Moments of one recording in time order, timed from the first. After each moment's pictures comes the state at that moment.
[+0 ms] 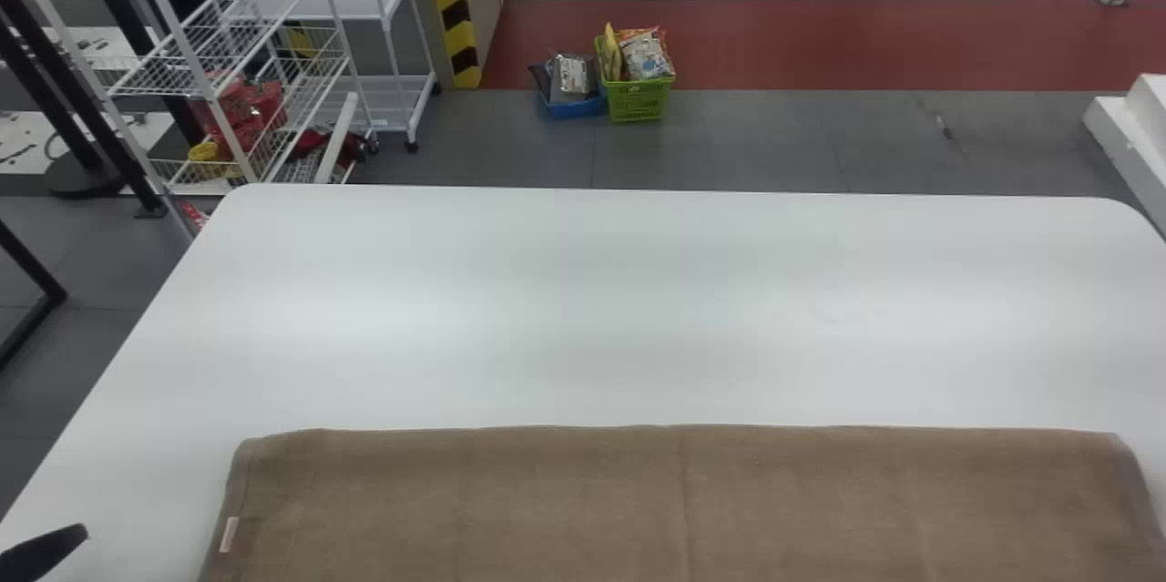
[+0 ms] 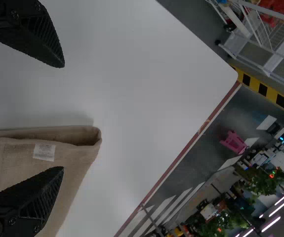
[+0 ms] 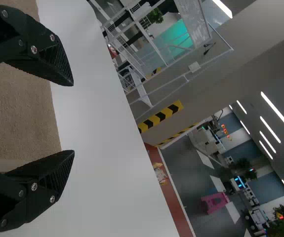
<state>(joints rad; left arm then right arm) 0.40 0.12 0.99 -2.08 0.25 1.19 -1.10 0.28 -0.01 -0.84 -1.92 -0.21 0.74 1.24</state>
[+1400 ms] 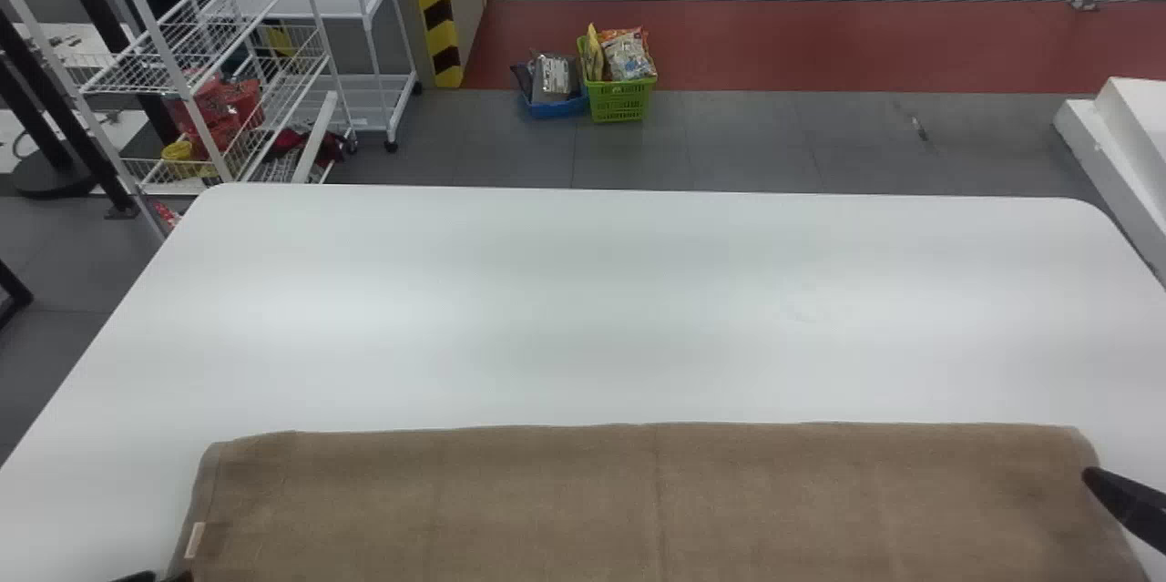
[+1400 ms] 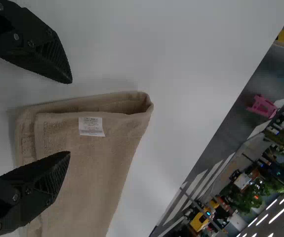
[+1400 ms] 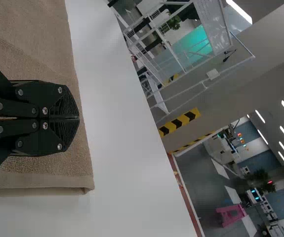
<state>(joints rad) 0.51 0.08 0.77 -2.03 0.21 0.94 -1.09 0.31 -0.02 -0.78 -1.86 -0.17 0.66 1.24</state>
